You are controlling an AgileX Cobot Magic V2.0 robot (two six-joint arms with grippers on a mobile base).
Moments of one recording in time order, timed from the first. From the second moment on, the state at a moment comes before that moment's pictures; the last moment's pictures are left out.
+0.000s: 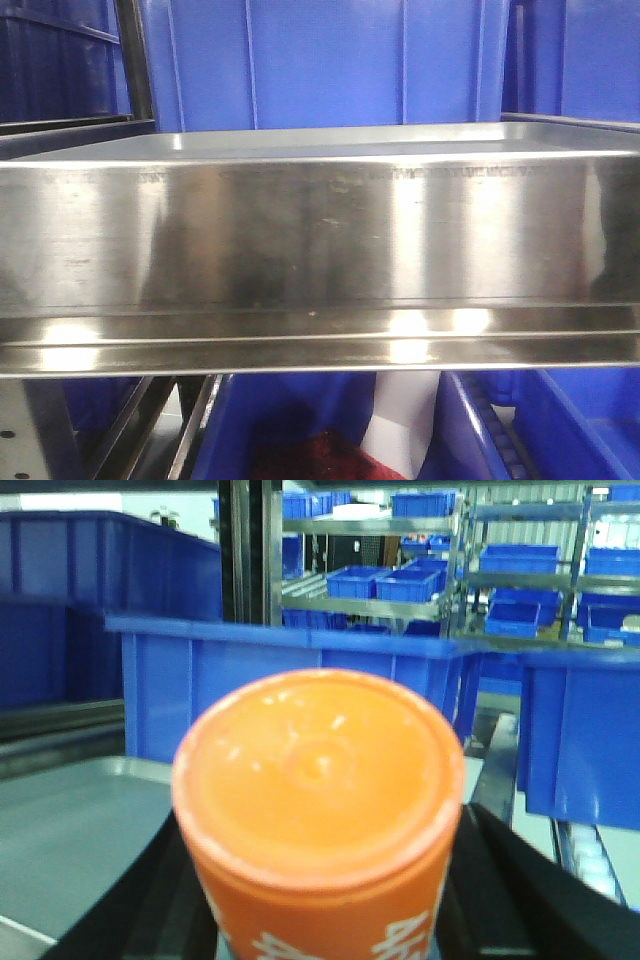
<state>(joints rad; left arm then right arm) -0.08 -0.01 0.03 0.00 0.00 0.00 0.49 0.20 -0.24 -1.16 0.08 1.16</state>
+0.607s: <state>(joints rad) -0.08 -0.01 0.03 0.00 0.00 0.00 0.49 0.20 -0.23 -1.16 0.09 1.16</state>
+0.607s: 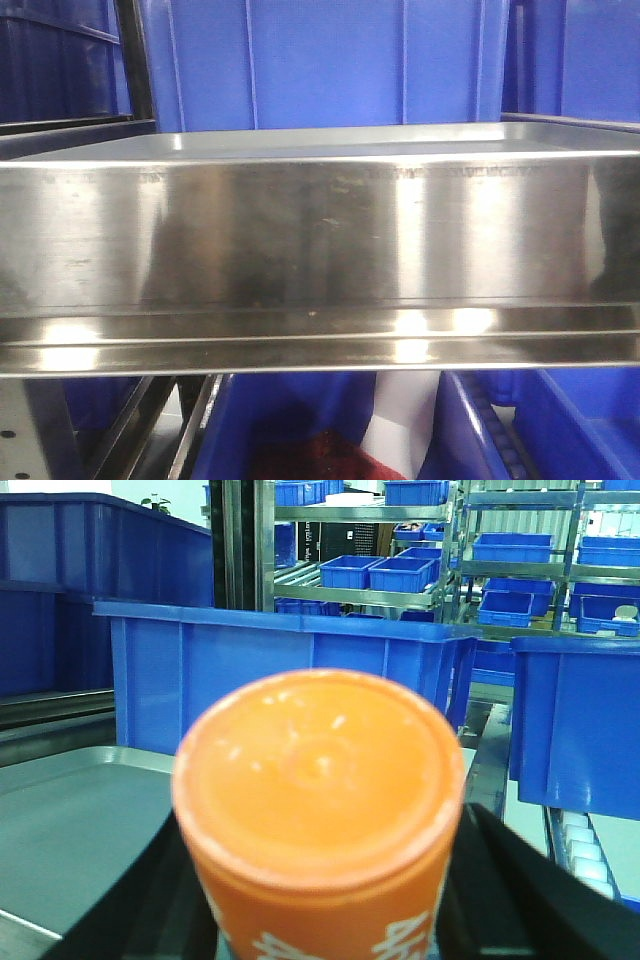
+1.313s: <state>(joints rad) -0.08 -0.01 0.03 0.00 -0.01 0.00 0.49 0.20 -0.23 -1.16 0.09 1.16</state>
